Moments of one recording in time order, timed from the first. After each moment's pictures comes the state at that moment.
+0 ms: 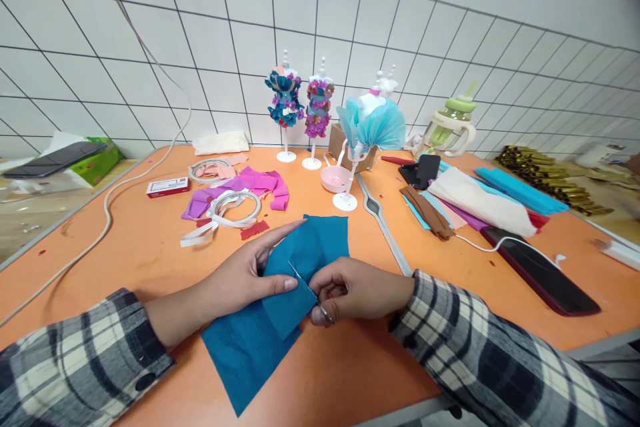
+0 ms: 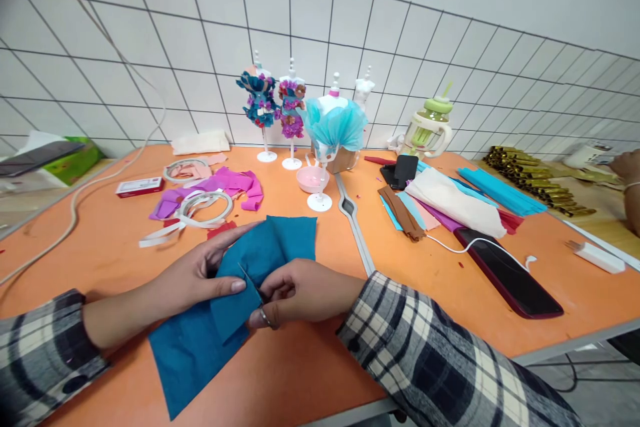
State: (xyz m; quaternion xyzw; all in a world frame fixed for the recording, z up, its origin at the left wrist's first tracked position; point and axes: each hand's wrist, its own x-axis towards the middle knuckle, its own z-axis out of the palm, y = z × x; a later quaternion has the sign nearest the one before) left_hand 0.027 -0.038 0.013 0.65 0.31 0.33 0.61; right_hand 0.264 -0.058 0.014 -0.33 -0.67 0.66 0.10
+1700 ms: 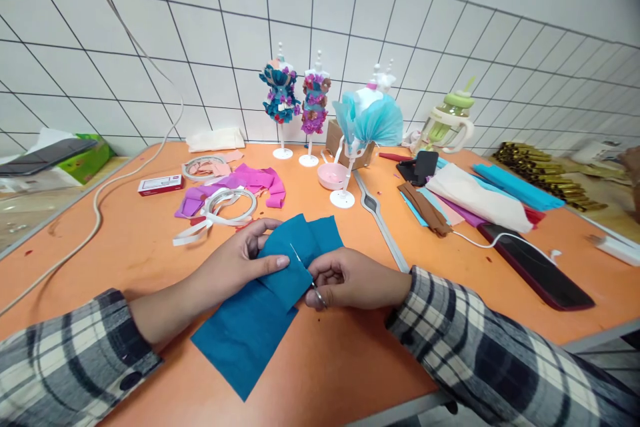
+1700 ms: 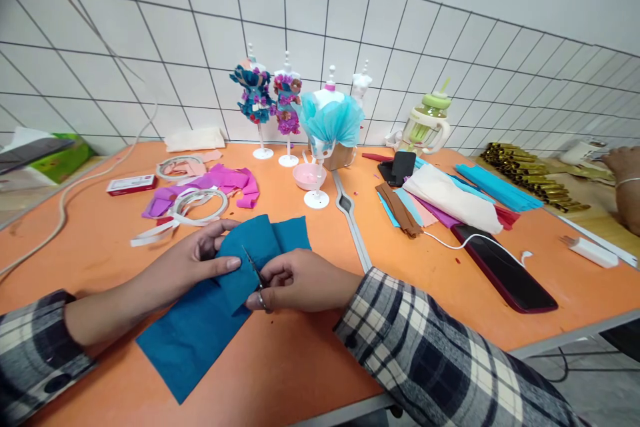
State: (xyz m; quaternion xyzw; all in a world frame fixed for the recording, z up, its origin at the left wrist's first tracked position) left_hand 0.025 -0.032 0.013 0.57 0.39 0.32 0.65; right_hand 0.264 -0.056 0.013 -0.35 -0.65 0.66 0.17
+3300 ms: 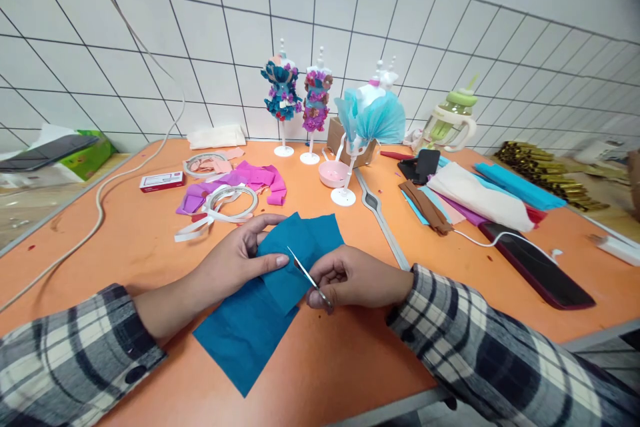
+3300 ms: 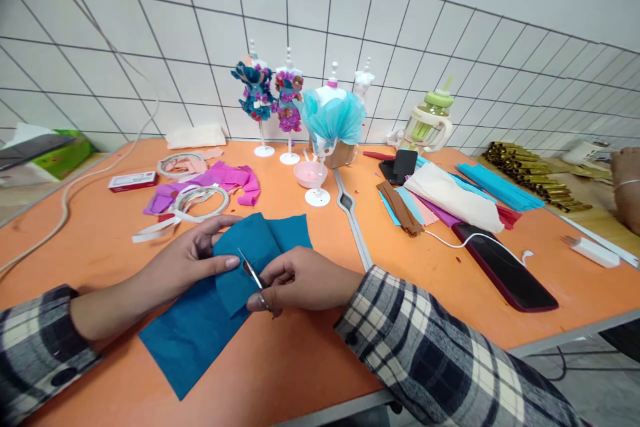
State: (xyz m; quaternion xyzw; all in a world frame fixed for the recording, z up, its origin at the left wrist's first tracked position) left_hand 0.029 -0.035 0.021 0.60 0.39 0.35 0.61; right_hand 0.265 -0.059 0.015 -0.33 -0.63 0.68 0.16
